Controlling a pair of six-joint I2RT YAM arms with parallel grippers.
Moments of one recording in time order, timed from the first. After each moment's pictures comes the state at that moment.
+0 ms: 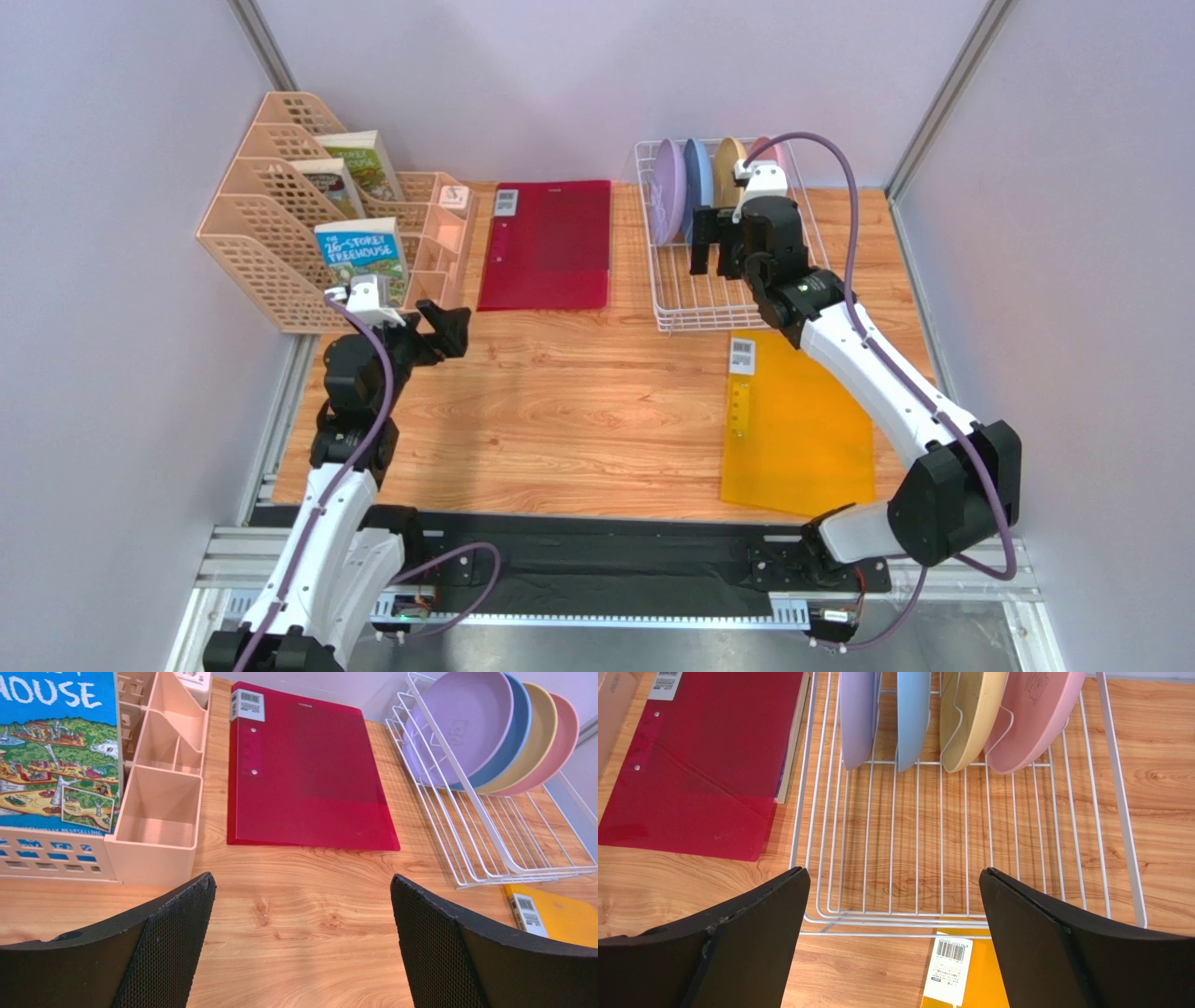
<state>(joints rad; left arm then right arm) -0.04 0.69 0.45 0.14 0.15 -0.35 0.41 1.40 1.23 -0.27 0.26 0.17</state>
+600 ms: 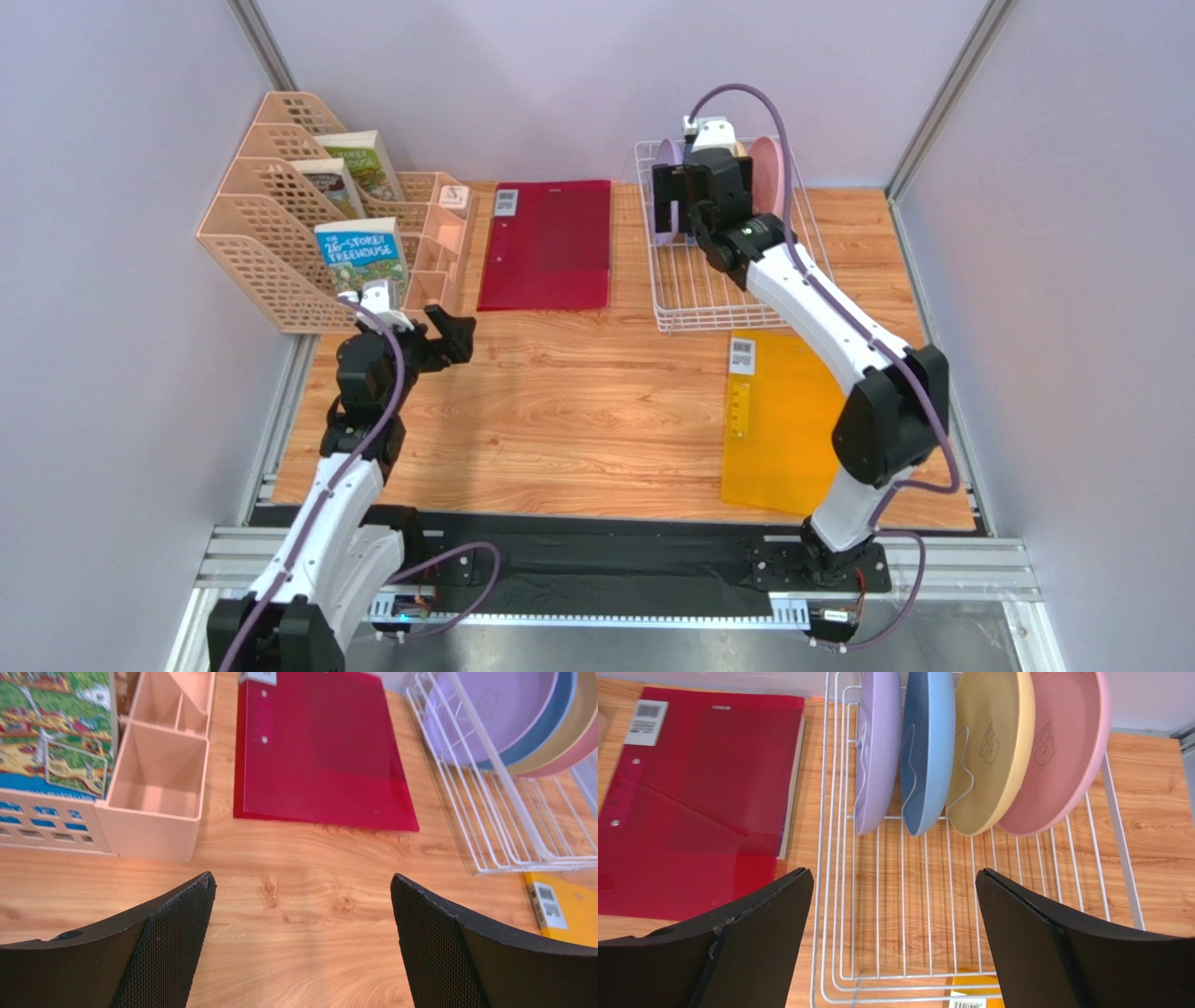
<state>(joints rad) -0.04 0.74 0.40 0.19 0.14 -0.36 0.47 1.69 1.58 -0.33 0.40 0.14</state>
